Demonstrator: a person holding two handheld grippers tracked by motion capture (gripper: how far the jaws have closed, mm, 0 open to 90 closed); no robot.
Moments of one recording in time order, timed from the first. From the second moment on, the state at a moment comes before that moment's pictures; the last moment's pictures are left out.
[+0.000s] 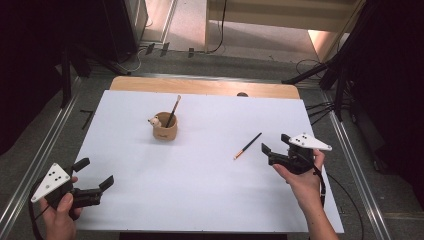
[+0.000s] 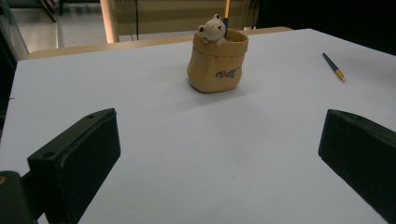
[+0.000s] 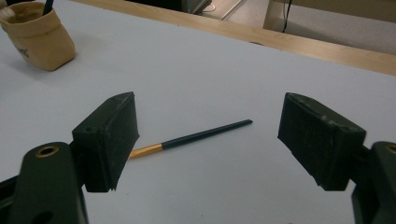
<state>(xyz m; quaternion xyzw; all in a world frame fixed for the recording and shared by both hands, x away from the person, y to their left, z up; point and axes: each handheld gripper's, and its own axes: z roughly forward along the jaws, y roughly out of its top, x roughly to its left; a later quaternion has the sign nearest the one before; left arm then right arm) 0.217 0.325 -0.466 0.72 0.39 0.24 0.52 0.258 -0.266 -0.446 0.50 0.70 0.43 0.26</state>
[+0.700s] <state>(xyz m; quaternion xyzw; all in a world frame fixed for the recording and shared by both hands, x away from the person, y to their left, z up) 0.217 0.326 -0.466 0.72 0.39 0.24 0.52 0.283 -0.259 -0.450 0.52 0.72 0.38 0.26</state>
